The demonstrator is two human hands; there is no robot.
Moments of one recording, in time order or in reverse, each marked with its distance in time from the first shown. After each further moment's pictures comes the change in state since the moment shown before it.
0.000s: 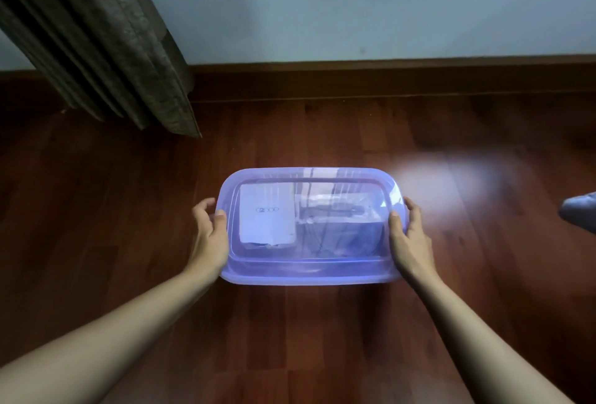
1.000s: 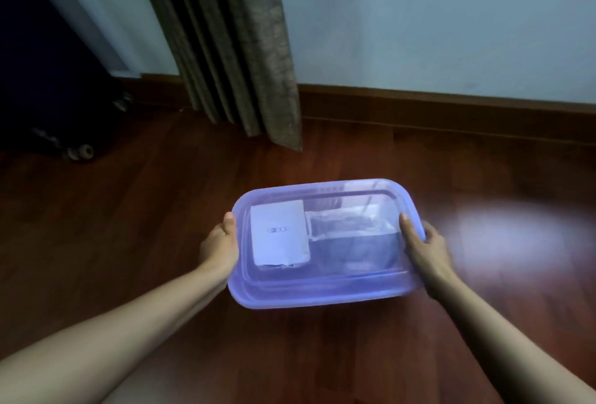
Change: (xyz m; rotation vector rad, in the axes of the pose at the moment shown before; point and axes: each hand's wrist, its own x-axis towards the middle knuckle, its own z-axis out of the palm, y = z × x) left_hand 0.032 -0.045 -0.108 0.216 0.263 -0.324; right_hand 0.007 -0.066 0.091 0.067 -0.159 -0.064
